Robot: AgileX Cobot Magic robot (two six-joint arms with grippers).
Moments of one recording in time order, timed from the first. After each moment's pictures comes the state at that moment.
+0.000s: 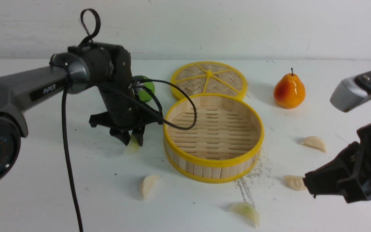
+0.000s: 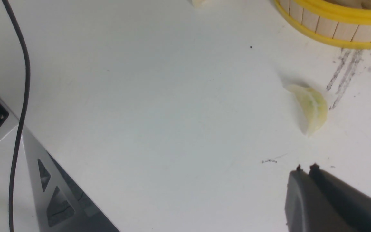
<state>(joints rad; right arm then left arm) 0.28 1.11 -0.98 0.59 1.02 -0.46 -0.33 2.18 -1.83 -0.03 1.03 -0.32</state>
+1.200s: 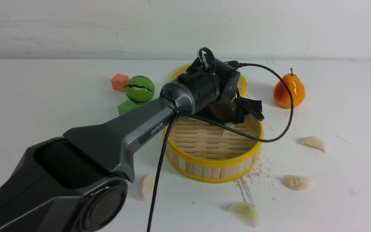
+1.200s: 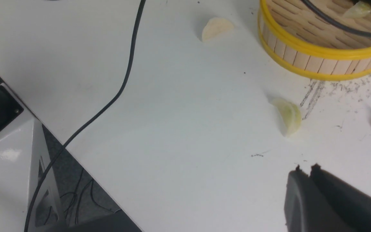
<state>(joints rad) 0.28 0.70 -0.98 0.51 1.17 -0.39 -0.67 2.47 -2.32 0.14 0.84 -0.68</state>
